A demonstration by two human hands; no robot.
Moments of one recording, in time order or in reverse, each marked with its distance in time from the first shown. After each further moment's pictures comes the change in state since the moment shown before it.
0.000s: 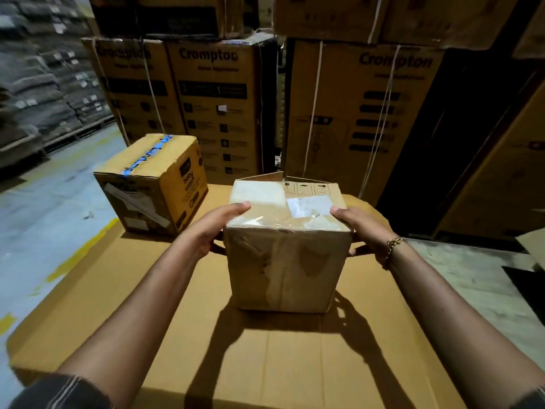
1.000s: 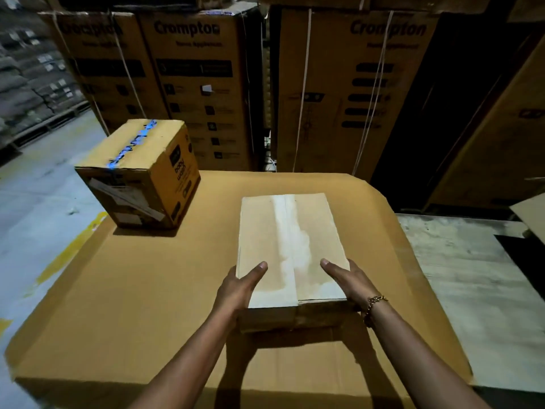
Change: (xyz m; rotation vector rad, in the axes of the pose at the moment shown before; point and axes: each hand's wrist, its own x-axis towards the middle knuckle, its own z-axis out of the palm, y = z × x) left_hand 0.001 -0.150 0.046 -0.045 0.121 -0.126; right_hand -0.005 0.133 0.076 0.179 0.092 0.156
